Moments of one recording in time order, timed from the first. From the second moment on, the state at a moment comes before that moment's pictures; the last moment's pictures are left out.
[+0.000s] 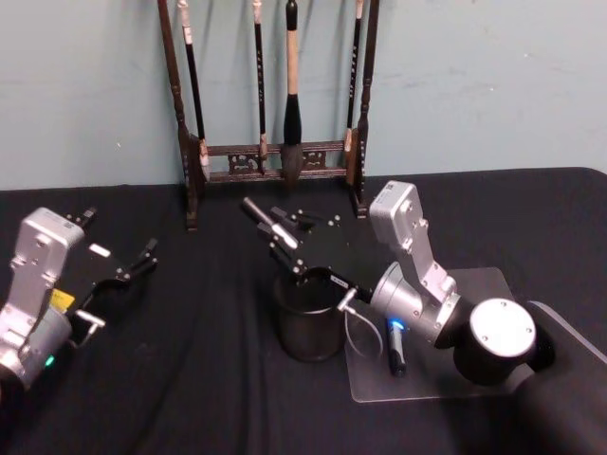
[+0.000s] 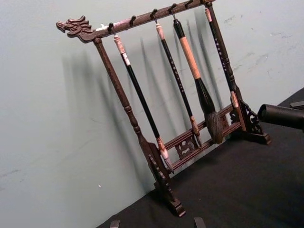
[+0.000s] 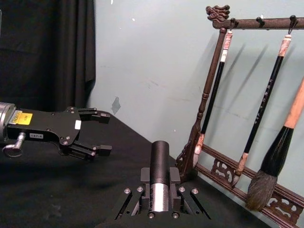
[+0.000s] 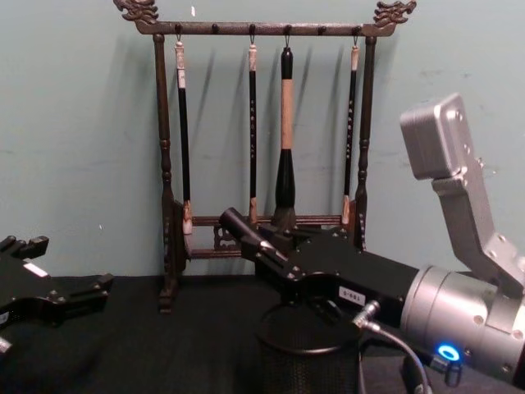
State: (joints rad) left arm -0.20 0.60 0.45 -1.41 -0.25 -0.12 0.03; right arm 0.45 0.17 -0.49 -1.06 0.23 -0.35 0.56
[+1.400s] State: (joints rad) left arm -0.20 0.60 0.45 -1.41 -0.25 -0.12 0.03; right arm 0.40 0.21 -0.48 -1.14 0.24 -0.30 0.55
